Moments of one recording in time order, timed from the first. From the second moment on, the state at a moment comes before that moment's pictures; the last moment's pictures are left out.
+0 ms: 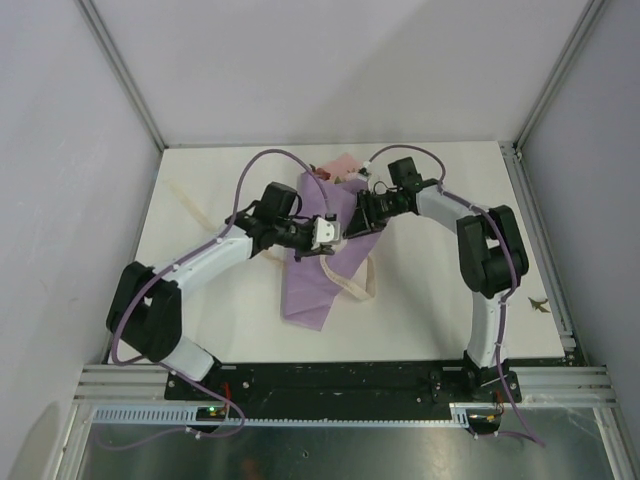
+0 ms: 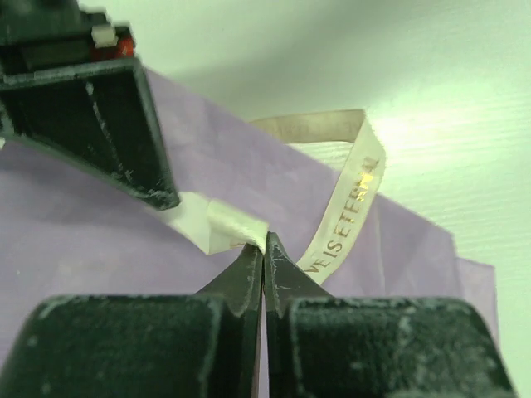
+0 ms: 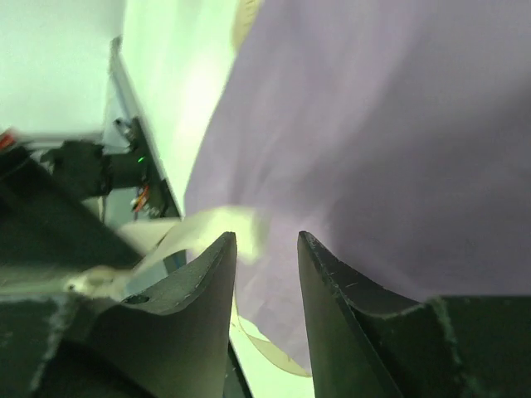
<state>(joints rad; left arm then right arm) -0.53 1.54 1.08 -0.37 0.79 0.90 0.37 2.03 1.46 -0.42 -1.02 0.16</state>
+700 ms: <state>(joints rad) -0.62 1.43 1.45 -0.35 0.72 0.44 0.47 2.22 1.66 -0.63 -0.55 -0.01</state>
